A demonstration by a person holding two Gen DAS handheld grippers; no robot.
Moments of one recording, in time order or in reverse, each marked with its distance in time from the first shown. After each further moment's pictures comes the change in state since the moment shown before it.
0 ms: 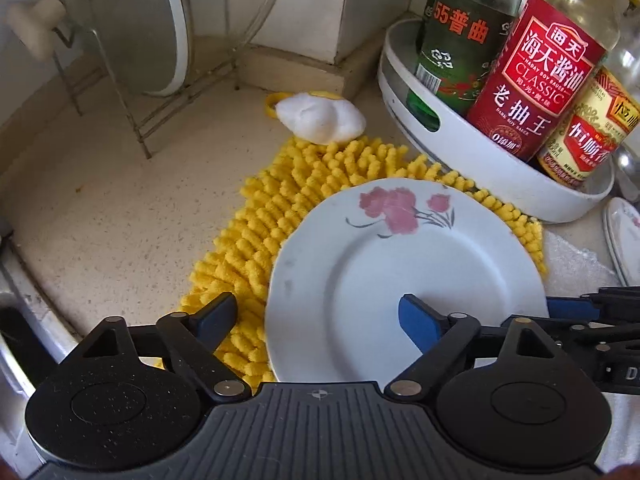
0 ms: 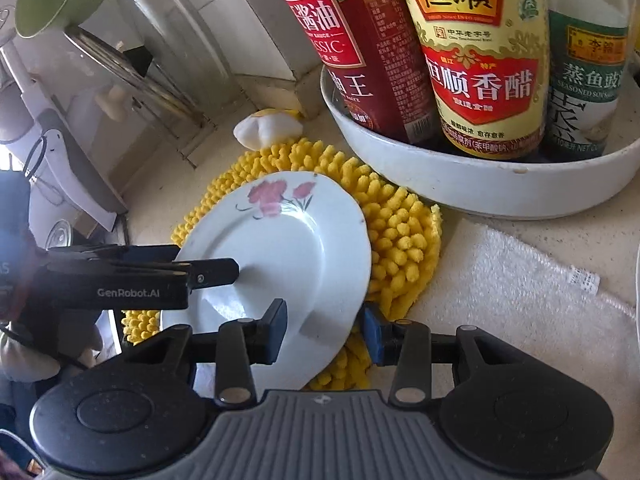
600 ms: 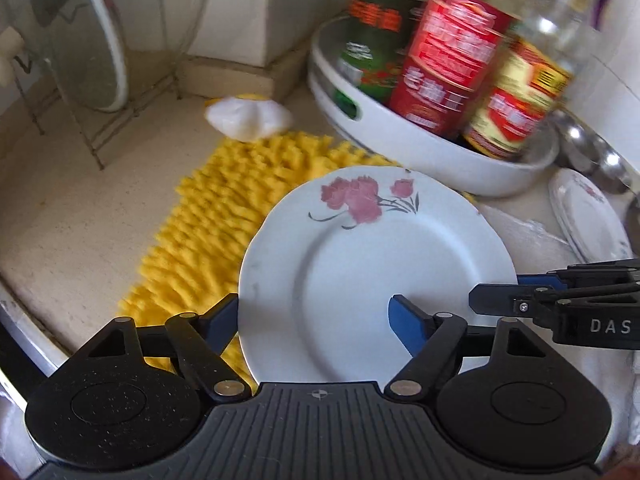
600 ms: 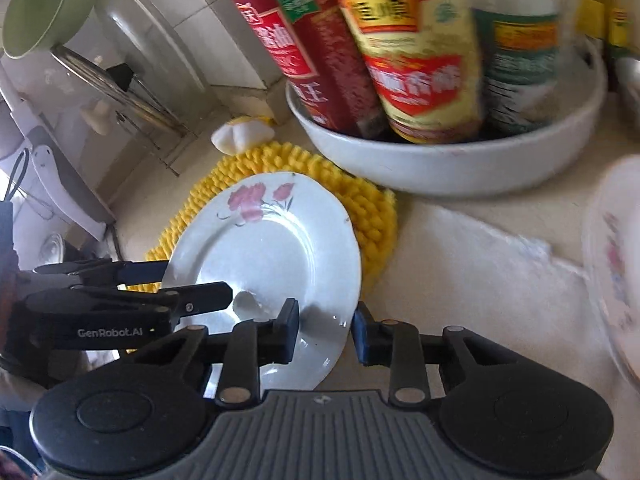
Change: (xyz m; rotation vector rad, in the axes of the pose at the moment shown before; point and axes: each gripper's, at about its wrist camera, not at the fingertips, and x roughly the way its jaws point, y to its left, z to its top) left arm -0.018 -0.027 -0.014 0.083 0.000 -0.090; right arm -0.034 -0.009 -0.017 0.053 -0.012 -0.066
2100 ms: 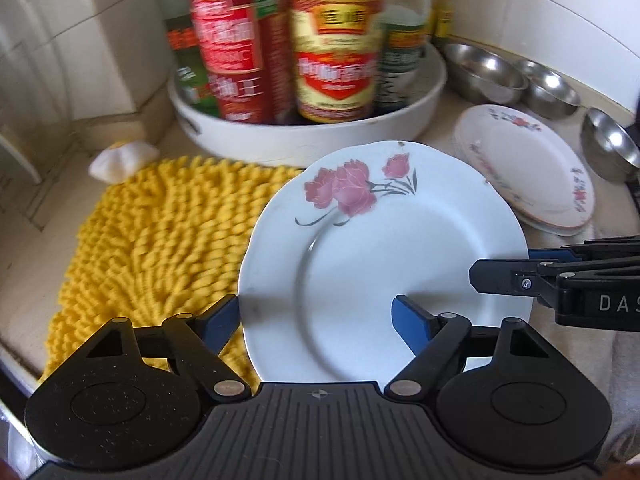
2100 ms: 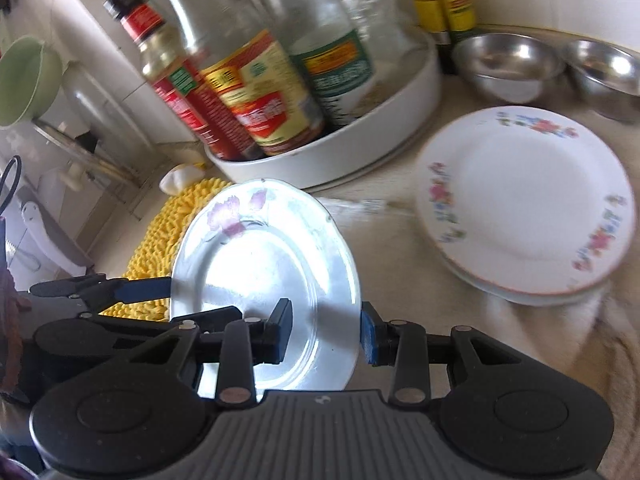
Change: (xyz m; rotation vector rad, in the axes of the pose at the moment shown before) left arm 0.007 -0.119 -0.023 0.228 -0.012 0.041; right arm -0.075 -0.060 -0.052 0.175 -0.147 -0.068
